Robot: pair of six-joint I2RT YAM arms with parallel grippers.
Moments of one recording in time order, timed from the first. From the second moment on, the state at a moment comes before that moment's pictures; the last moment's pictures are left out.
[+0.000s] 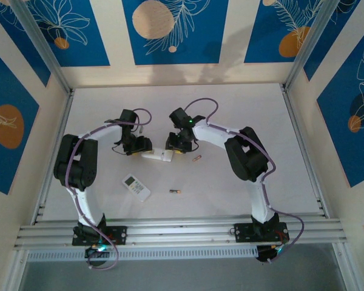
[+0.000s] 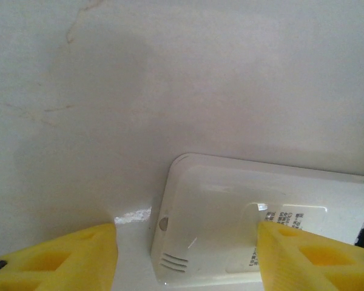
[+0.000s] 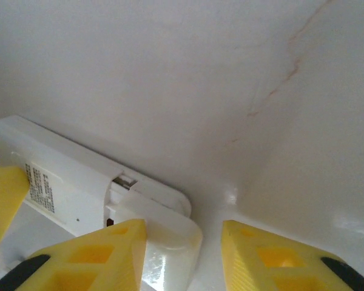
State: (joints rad) left arm -0.27 1.87 1.19 -0.62 0.28 -0.34; right arm 0.65 2.13 1.58 -0.65 -0.26 0.76
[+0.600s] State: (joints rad) left arm -0.27 1.87 1.19 -0.62 0.28 -0.34; right arm 0.66 2.06 1.45 -0.56 -0.33 0.80
